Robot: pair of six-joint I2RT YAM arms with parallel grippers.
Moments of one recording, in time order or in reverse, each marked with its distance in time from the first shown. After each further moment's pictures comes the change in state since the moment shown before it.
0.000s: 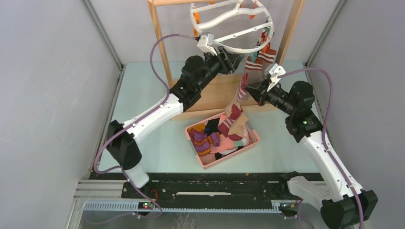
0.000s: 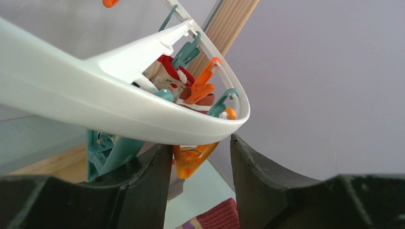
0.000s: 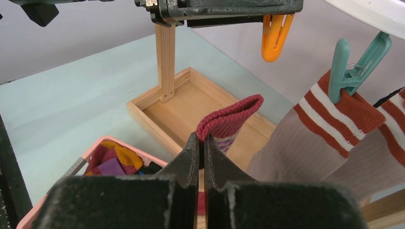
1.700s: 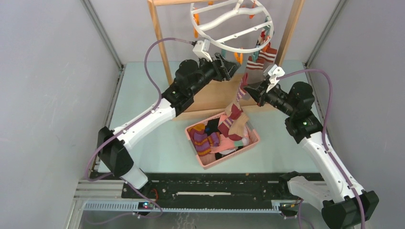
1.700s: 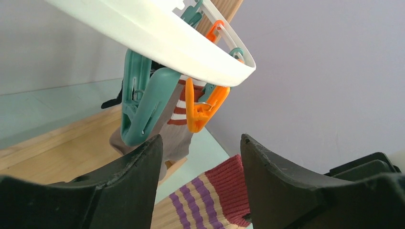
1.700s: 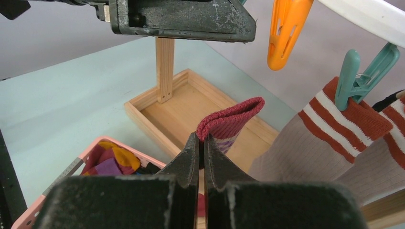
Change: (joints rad) left arm 0.011 -0.110 -0.099 -0.097 0.058 0.012; right arm 0.023 -0.010 0.000 -0.003 0.026 -0.024
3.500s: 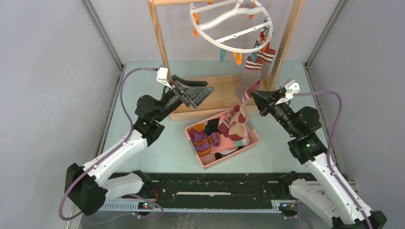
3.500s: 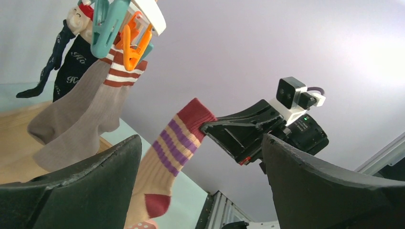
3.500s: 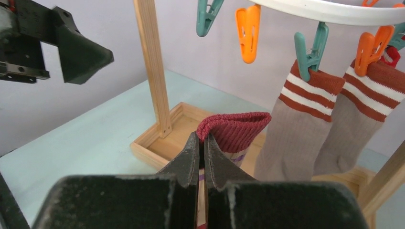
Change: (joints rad) left arm 0.145 -0.480 -0.643 0.475 0.315 -0.308; right arm 0.113 -0.257 -0.222 0.175 0.300 0.205
